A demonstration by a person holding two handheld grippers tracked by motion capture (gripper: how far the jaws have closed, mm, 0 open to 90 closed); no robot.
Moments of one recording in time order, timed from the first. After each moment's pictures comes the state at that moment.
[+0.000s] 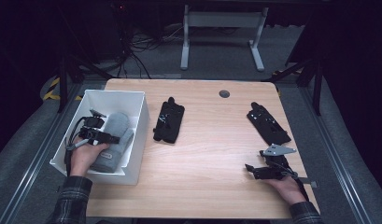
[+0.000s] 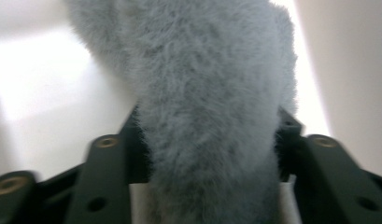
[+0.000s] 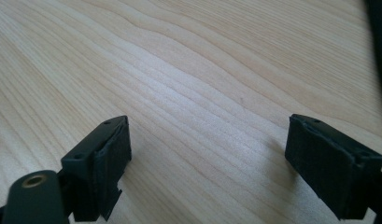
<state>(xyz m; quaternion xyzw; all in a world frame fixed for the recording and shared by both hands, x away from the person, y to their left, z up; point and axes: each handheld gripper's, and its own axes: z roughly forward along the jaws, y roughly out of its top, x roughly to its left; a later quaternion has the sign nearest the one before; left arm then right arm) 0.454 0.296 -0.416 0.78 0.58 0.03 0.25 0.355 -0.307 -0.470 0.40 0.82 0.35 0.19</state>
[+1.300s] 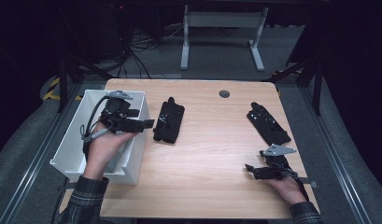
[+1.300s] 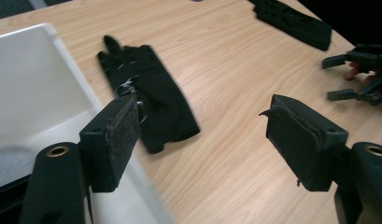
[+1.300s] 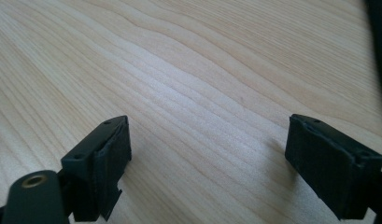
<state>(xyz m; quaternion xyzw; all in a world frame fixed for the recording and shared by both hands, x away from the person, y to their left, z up) 0.405 0.176 -0.294 0.82 0.39 0.07 0.41 0.355 -0.307 -0.470 0.40 0.82 0.36 0.19</state>
